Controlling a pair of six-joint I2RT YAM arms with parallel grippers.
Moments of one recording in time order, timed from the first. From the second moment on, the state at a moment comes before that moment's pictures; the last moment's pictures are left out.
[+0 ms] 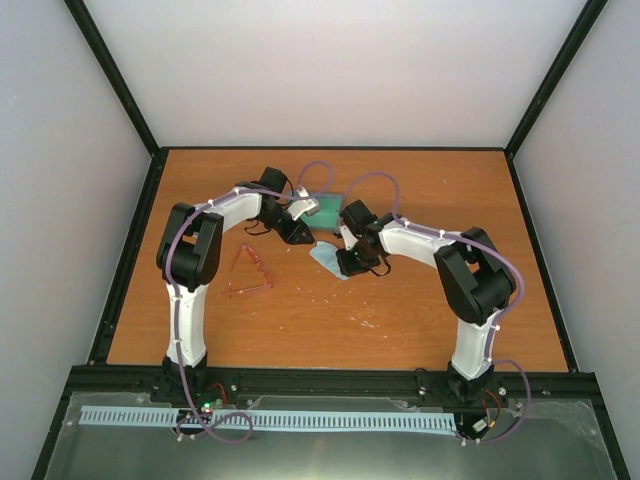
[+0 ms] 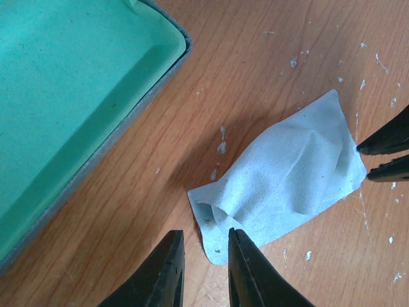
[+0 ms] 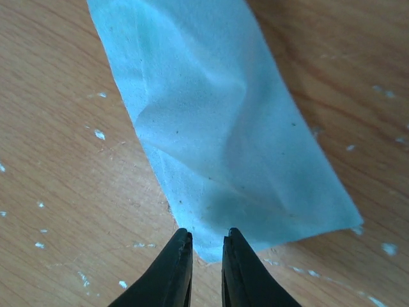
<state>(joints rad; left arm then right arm) -0.35 2.13 1.52 -0.68 0.65 0.50 0.61 1.86 1.20 -0.61 -0.24 0.21</state>
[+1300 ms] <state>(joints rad) -0.35 2.10 1.50 -0.68 0.64 0.49 0.45 1.70 1.20 -0.78 -0.09 0.06</state>
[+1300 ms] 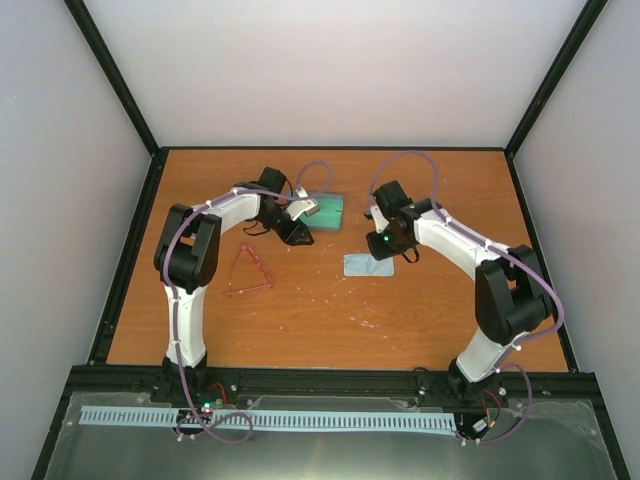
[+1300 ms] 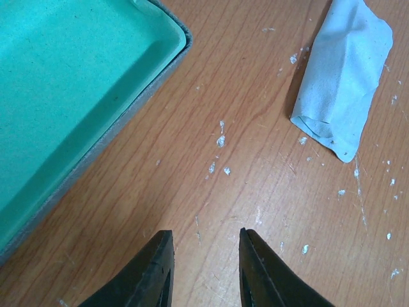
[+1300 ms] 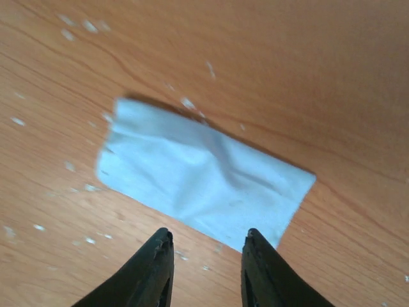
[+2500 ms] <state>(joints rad) -0.23 2.10 1.51 -0.64 0.66 0.49 0.63 1.96 1.37 -0.77 -0.05 0.07</state>
